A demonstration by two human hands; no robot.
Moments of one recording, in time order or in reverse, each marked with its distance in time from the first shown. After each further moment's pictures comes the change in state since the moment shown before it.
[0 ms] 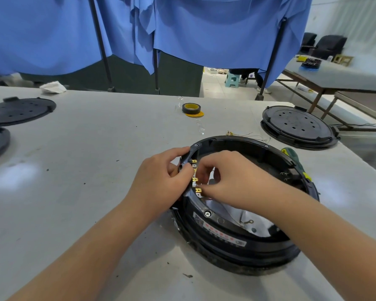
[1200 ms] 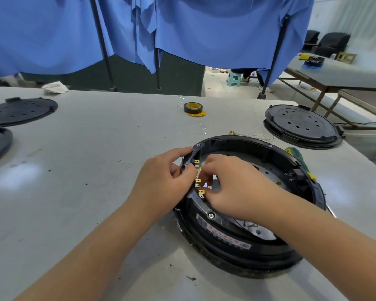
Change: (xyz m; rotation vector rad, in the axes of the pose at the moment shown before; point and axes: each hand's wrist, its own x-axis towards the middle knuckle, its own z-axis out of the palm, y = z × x) left_hand 0.000 0.004 0.000 0.018 -0.001 -0.013; right_hand -0.006 -0.006 0.008 -0.169 0.031 -0.056
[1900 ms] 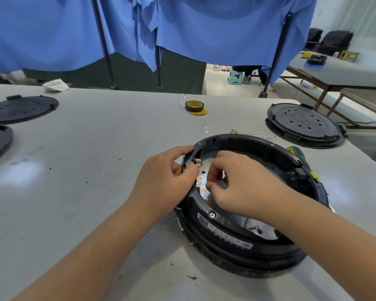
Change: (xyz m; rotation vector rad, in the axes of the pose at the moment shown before) left_hand 0.000 0.001 0.002 0.009 0.016 -0.019; right_hand -0.002 0.008 0.001 0.010 0.054 0.098
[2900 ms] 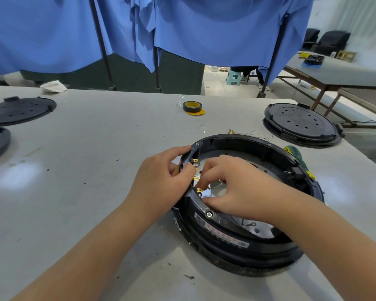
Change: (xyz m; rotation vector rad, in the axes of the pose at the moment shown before) left_hand 0.000 0.001 0.000 -0.007 -0.001 -0.007; right_hand -0.004 0.000 -0.007 0.173 -0.150 -0.133
